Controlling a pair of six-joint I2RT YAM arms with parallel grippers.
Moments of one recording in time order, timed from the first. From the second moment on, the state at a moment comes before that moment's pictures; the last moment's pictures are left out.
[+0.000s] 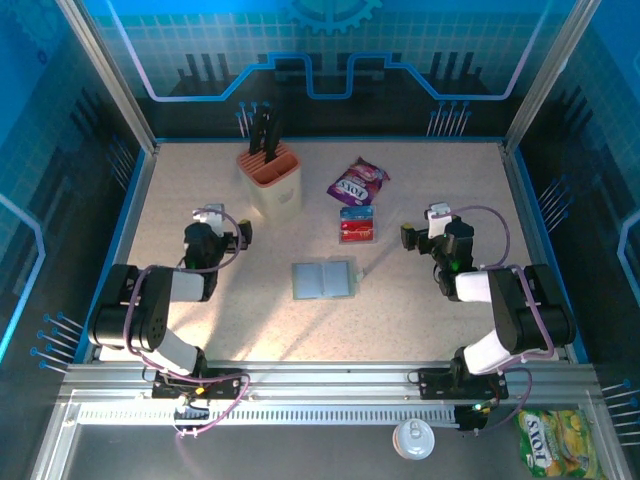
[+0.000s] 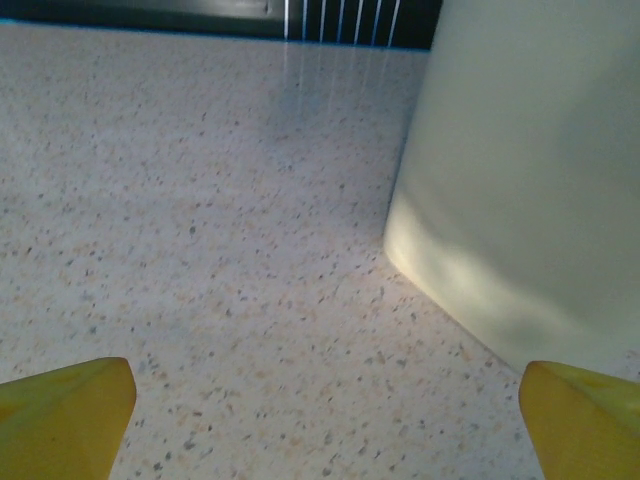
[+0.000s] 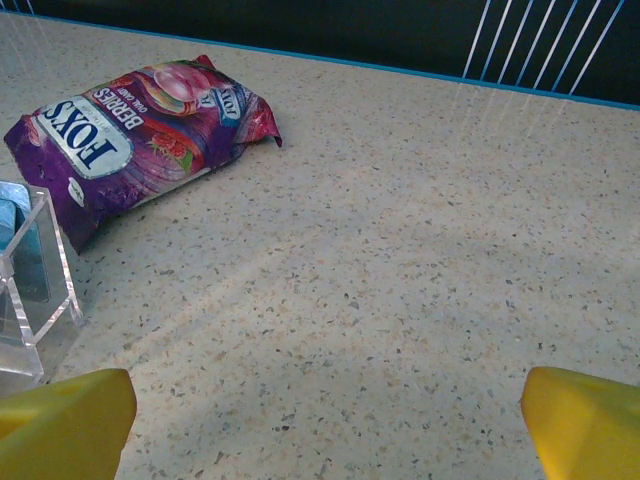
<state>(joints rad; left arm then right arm) -0.02 1.55 0.39 0.79 -0.01 -0.10 0.08 1.53 0.40 0.76 -0.03 -0.10</state>
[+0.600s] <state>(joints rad) -0.03 1.55 0.38 0.82 -0.03 -0.09 0.08 1.53 0.40 0.76 -0.03 -0.10</state>
